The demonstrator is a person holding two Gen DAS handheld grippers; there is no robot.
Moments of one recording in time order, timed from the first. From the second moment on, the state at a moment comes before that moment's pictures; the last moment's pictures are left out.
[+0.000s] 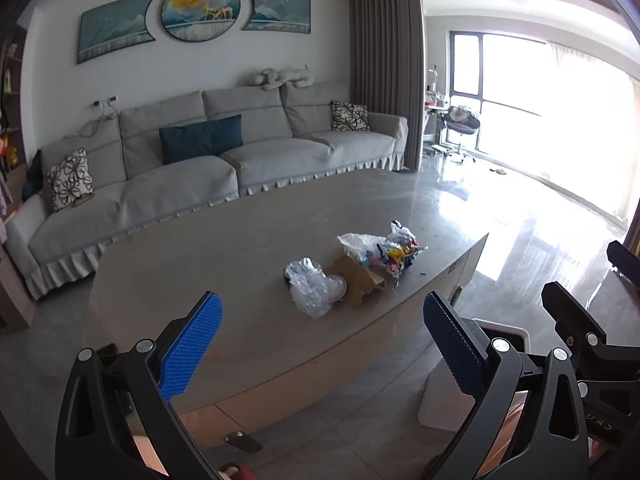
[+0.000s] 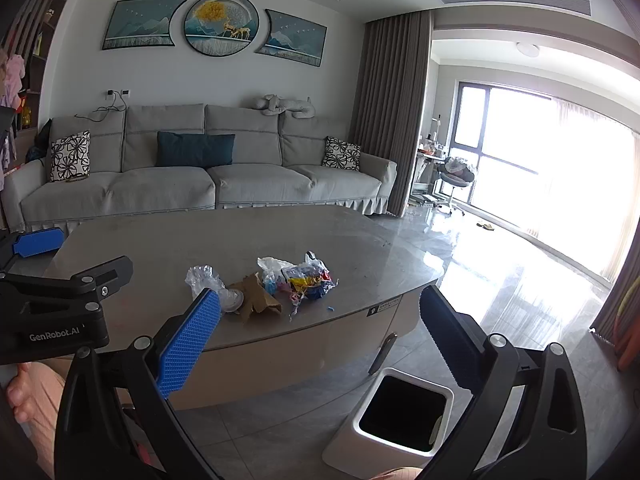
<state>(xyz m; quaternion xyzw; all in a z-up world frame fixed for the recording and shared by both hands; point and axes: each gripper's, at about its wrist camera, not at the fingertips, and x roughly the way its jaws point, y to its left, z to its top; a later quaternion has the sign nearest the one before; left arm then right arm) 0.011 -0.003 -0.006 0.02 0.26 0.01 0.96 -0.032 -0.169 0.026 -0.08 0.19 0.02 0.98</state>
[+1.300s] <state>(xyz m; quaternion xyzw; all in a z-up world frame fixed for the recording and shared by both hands) 0.126 0.000 -0.070 0.05 0.29 0.04 0.95 0.086 -0.168 -0.019 -0.07 0.24 0.04 0.97</state>
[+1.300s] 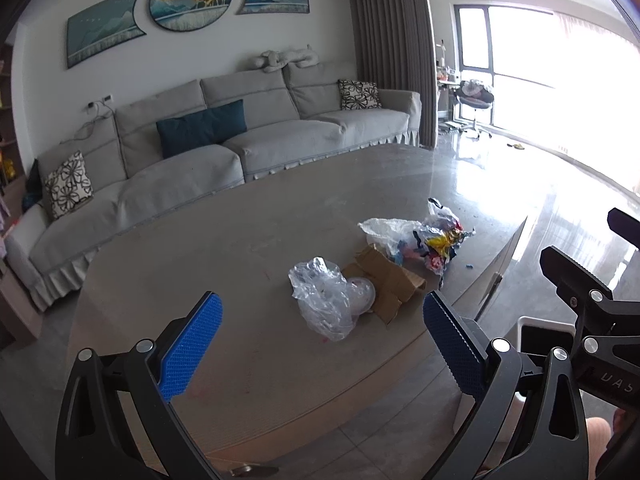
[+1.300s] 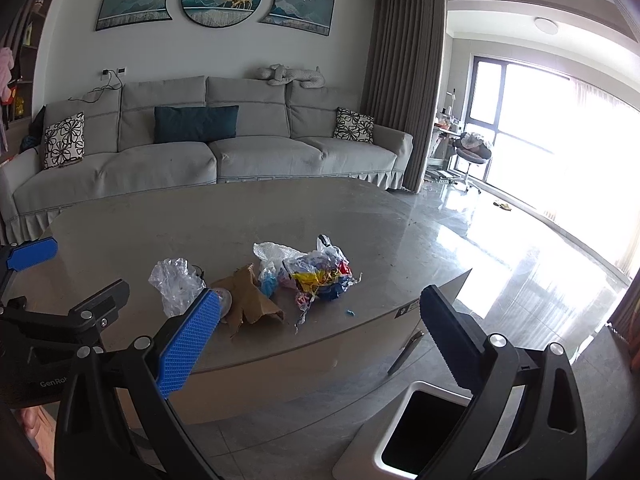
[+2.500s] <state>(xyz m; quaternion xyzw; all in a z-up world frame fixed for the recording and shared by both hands) 0.259 0.009 -0.195 0.05 0.36 0.03 0.93 0.189 -0.149 -0.108 -0.10 0.28 0.03 0.95</state>
